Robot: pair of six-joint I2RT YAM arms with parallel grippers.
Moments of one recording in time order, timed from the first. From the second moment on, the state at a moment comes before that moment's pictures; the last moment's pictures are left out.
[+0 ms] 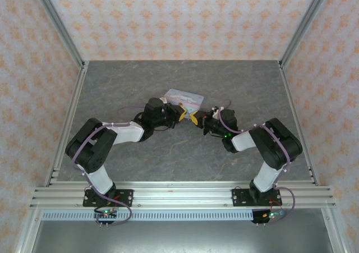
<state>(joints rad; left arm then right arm) -0.53 1.71 0.78 0.51 0.35 -1.52 0.47 1.72 0.50 0.99 -0.47 1.69</state>
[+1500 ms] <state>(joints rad) -0.57 1.74 0.82 0.48 0.20 -1.53 0.49 1.76 0.62 0.85 -0.42 1.66</state>
